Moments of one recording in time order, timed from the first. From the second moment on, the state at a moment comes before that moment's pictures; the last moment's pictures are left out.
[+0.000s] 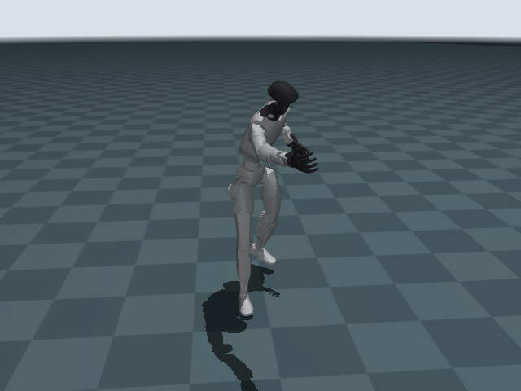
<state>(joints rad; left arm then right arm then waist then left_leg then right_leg) 0.49 0.63 -0.21 -0.29 -0.77 -0.07 -0.03 -1.72 -1.23 0.67 1.02 1.25 -0.18 -0.26 0.13 0.17 0.35 -0.15 0.15 -0.07 0.37 -0.23 -0.18 -0.41 -0.41 -0.69 0.35 -0.15 0.10</state>
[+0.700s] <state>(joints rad) -0.21 0.24 -0.58 0.04 -1.13 -0.25 0.29 -0.39 -0.15 -0.18 -0.35 0.81 -0.54 -0.71 0.10 0.08 0.27 -0.13 0.28 -0.08 0.26 -0.35 -0.02 -0.38 -0.47 -0.46 0.89 -0.16 -0.01</state>
